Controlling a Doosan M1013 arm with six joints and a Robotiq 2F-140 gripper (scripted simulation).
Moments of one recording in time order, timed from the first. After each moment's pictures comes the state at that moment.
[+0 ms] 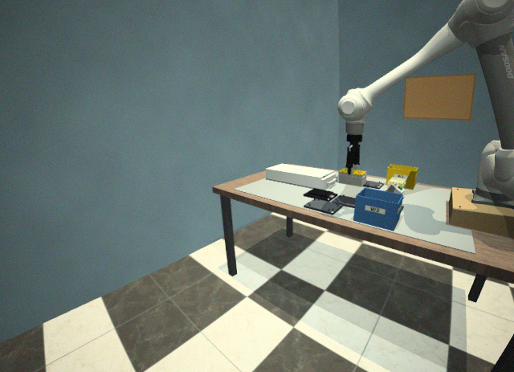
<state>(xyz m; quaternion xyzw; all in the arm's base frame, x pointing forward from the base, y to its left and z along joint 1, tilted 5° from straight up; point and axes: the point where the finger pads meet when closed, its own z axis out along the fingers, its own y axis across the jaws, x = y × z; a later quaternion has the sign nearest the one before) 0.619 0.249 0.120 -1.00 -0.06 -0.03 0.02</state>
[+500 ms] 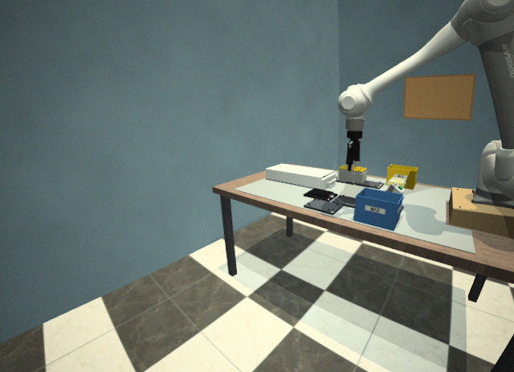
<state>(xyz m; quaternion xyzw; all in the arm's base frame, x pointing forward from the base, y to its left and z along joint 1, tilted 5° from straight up) 0.618 0.248 0.137 -1.00 -0.06 -0.03 0.02</state>
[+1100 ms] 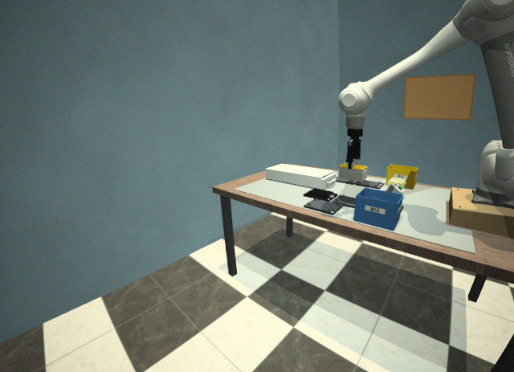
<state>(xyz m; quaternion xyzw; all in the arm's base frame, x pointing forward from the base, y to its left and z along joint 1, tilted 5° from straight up) 0.615 0.249 0.147 -1.00 -0.05 -0.03 0.02</state>
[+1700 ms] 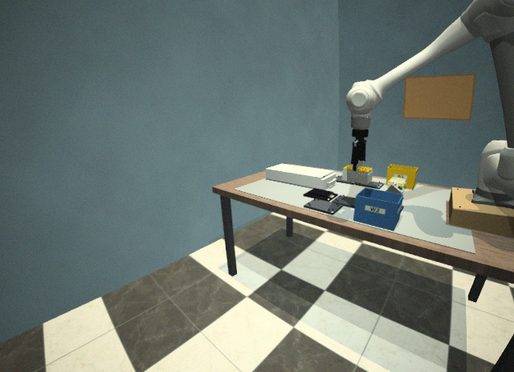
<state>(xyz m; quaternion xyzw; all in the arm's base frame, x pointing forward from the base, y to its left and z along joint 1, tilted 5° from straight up) 0.579 0.271 0.146 -1.00 -0.05 -0.03 0.02</state>
